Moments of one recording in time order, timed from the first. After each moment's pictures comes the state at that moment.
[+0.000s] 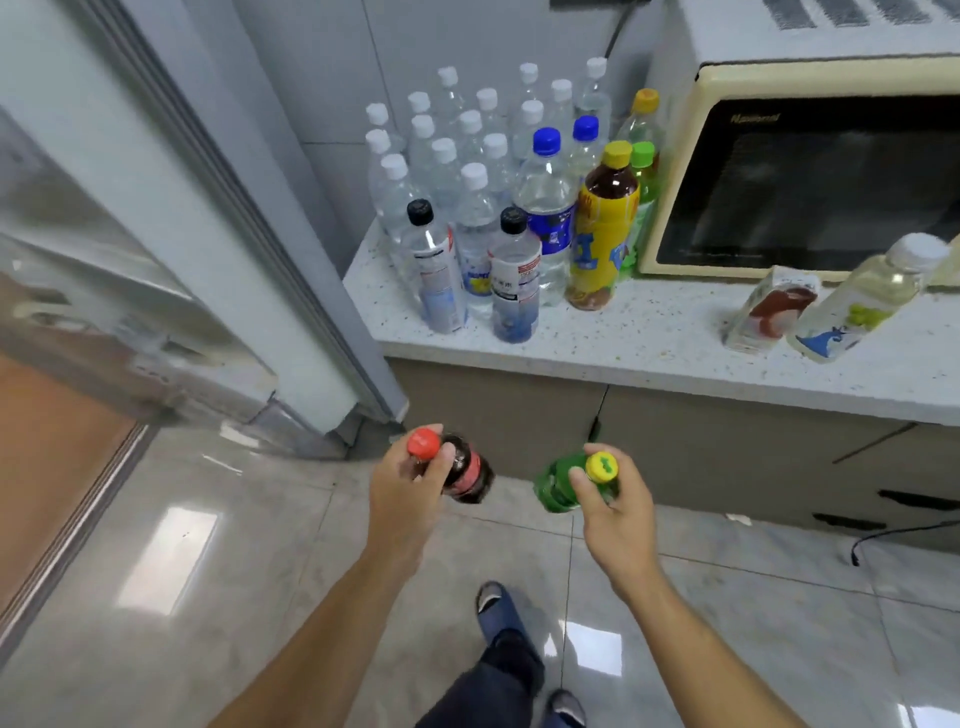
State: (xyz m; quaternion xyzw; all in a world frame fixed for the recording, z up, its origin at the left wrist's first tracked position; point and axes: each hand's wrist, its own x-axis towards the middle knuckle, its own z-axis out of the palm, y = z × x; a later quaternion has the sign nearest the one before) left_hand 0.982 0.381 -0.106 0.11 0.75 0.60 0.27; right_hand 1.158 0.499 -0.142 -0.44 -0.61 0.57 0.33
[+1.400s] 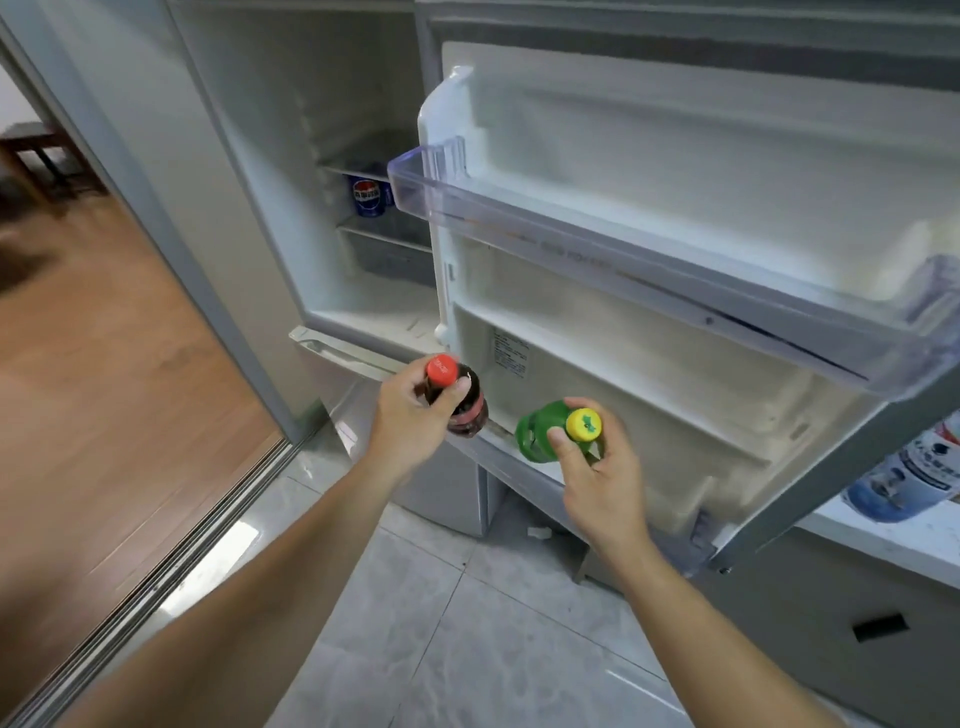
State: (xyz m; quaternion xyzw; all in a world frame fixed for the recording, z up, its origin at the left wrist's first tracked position) left_hand 0.541 0.171 -0.003 0.23 0.74 0.63 0.09; right_hand 0.706 0.296 -0.027 -0.24 -0.70 0.56 0.37
